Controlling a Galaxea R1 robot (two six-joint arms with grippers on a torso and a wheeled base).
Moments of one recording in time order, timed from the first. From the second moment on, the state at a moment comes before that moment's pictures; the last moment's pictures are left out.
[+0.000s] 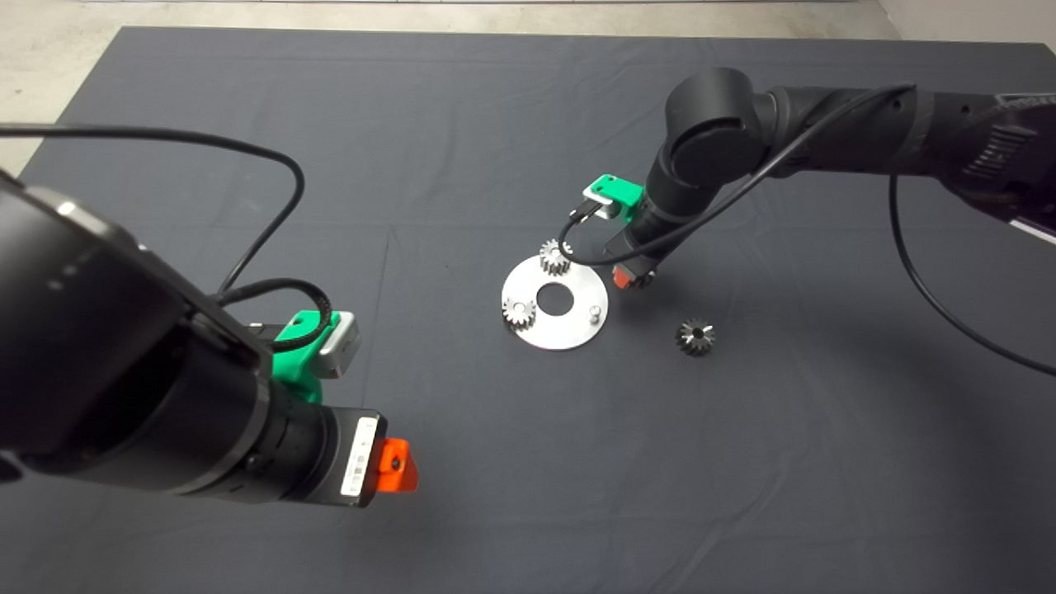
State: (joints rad) left arm -0.64 2.38 -0.38 0.08 1.50 -1.94; right arm 0.40 2.72 -1.36 -0.35 -1.53 0.74
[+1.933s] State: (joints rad) left arm -0.64 2.38 -0.38 0.08 1.50 -1.94; right arm 0.40 2.62 -1.51 -0.27 -1.52 0.82
